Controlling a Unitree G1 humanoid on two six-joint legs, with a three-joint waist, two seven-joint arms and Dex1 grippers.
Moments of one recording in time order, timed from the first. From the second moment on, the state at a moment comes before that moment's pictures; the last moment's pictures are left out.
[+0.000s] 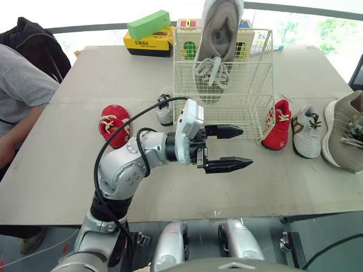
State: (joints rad) left arm -0.50 0.42 -0.13 -0.47 -0.78 0.76 -0.92; right arm -0.73 -1.02 -0.13 0.79 0.20 0.87 0.59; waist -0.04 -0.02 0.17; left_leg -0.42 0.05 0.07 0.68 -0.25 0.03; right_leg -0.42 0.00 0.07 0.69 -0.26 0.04
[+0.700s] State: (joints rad) left arm -0.34 0.37 -0.04 -0.51 -0.79 0.67 -0.77; right arm -1.05 -0.57 -0.53 -0.02 0.57 0.67 0.22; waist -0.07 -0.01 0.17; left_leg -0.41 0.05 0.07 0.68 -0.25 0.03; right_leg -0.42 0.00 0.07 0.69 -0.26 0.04
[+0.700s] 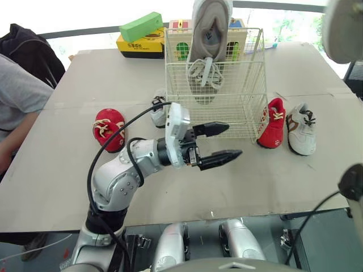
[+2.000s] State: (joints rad) left arm -0.14 0.44 0.12 -0.55 -0.79 0.47 -0.69; right arm -1.09 -0.20 -0.11 0.73 0.03 -0.56 0.21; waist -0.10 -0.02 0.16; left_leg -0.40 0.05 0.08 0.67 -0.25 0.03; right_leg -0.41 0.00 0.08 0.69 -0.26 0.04
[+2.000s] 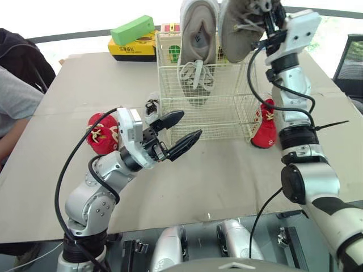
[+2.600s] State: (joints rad) left arm -0.06 0.44 0.13 -0.55 -0.78 0.42 -0.71; right arm -1.21 -0.22 -0.10 1.04 -0.02 -0.72 0.13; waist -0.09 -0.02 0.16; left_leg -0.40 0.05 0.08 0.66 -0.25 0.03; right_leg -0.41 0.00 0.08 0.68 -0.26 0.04
